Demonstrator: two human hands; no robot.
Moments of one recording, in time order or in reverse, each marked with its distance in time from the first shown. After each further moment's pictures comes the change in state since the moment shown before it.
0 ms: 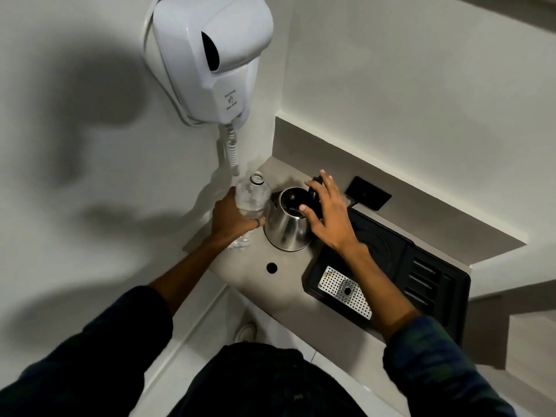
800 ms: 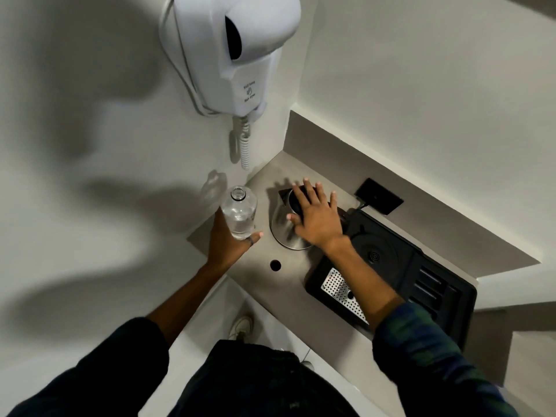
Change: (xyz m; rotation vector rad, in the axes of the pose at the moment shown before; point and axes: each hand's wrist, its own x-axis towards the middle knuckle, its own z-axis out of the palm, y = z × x) left_hand -0.043 -0.057 0.017 -0.200 0.072 -0.108; right_hand 0.025 -0.021 0.039 -0.487 -0.338 0.061
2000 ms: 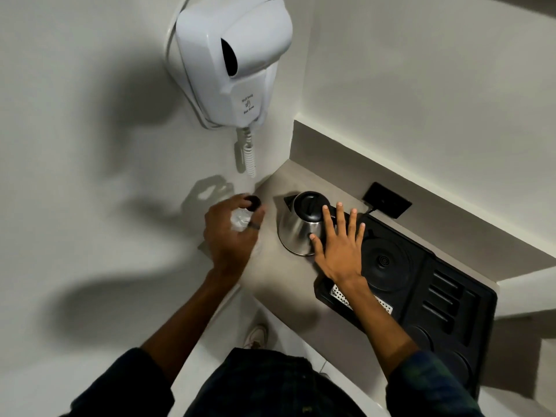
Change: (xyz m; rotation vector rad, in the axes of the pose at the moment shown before) left_hand -0.035 0.082 -0.028 -0.055 0.550 0.591; right_hand -0.057 0.030 0.056 0.110 0.248 0.174
